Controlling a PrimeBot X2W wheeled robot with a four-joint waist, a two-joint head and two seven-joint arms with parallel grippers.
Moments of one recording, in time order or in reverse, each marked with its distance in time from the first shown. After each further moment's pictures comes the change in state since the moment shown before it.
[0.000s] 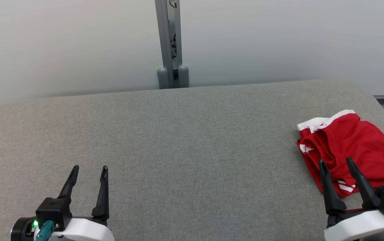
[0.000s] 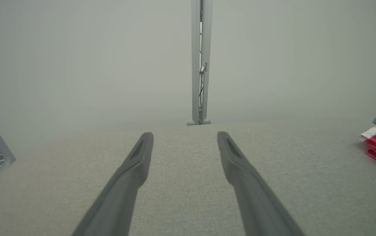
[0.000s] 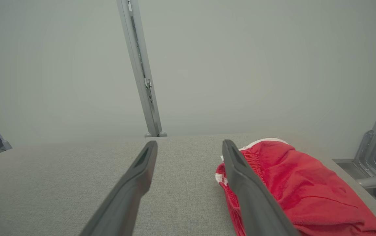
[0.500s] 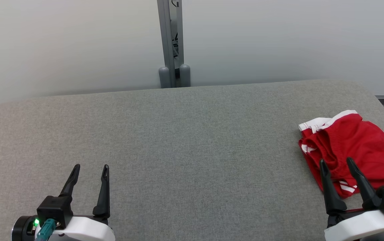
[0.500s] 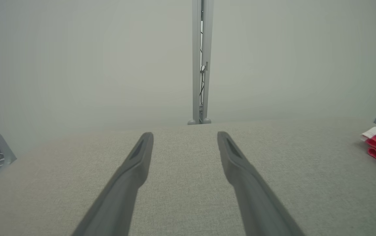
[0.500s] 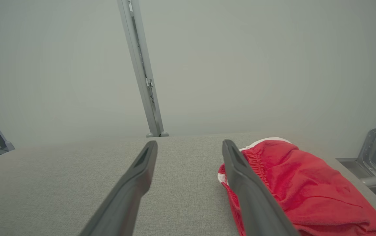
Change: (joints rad) left arm -0.010 0.004 -0.010 0.005 -0.007 0.004 0.002; right arm 0.001 0.000 -0.001 0.000 0.010 0.000 -0.001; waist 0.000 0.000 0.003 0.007
